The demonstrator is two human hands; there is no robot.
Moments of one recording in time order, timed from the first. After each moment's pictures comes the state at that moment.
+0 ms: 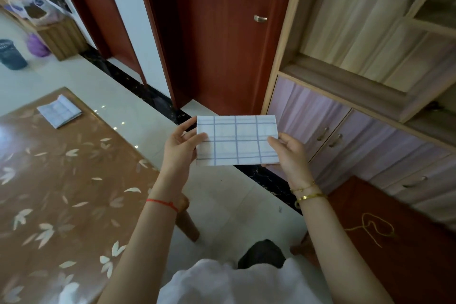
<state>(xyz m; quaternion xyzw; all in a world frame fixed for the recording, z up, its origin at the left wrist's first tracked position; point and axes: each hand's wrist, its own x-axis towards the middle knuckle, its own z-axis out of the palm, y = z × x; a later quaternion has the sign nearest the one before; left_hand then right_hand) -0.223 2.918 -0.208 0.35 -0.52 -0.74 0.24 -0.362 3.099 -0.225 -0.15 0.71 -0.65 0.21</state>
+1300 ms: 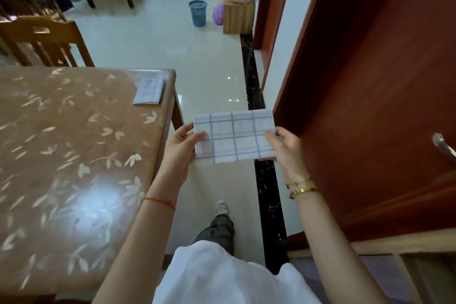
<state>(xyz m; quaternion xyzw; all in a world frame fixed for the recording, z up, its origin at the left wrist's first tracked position) -0.422 2.683 -0.218 0.57 -0.33 -0.57 0.48 -0.645 2.679 -0.238 -0.43 0.59 -0.49 0.47</state>
